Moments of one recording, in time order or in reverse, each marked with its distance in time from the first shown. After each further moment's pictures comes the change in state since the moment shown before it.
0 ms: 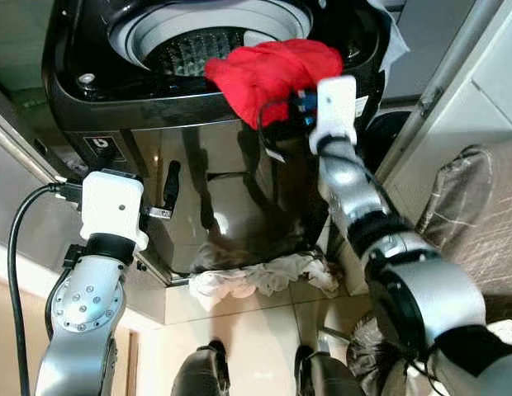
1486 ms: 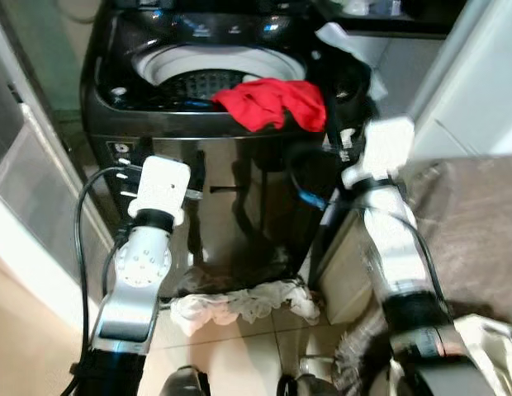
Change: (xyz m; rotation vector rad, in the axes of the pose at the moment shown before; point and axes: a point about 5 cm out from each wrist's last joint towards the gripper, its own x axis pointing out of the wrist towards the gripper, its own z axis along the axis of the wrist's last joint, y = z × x) left arm 0.050 -0.034 -0.031 0.071 -0.004 0.011; right arm -0.085 -0.045 -0.017 0.062 -0.241 0.132
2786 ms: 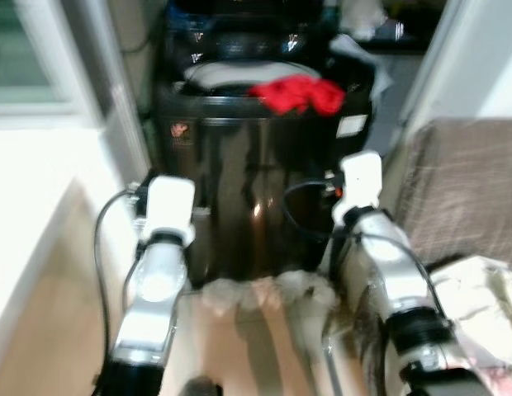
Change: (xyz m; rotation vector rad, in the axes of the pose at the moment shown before) left arm -0.010 -0.019 -0.021 -0.119 0.129 0.061; right arm -0.019 0.011 -0.047 0.083 0.332 0.147
